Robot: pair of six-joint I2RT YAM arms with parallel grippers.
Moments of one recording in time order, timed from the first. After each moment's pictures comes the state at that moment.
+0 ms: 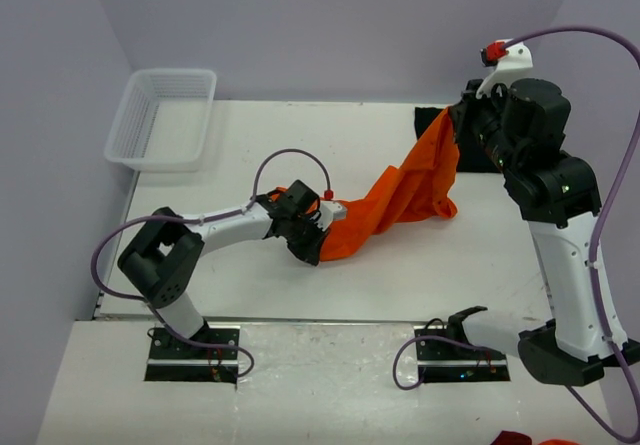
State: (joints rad) left arm -0.74 1.68 0.98 -0.46 0.43 0.00; right arm 0.34 1.20 1.81 -0.86 0.16 0.09
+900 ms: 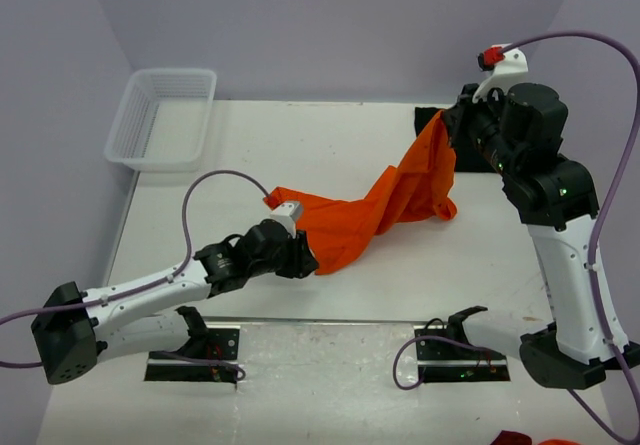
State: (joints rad) left arm -0.94 1.05 0.62 -0.25 -0.05 -0.72; right arm 0.35 1.18 1.76 -0.83 0.10 0.12
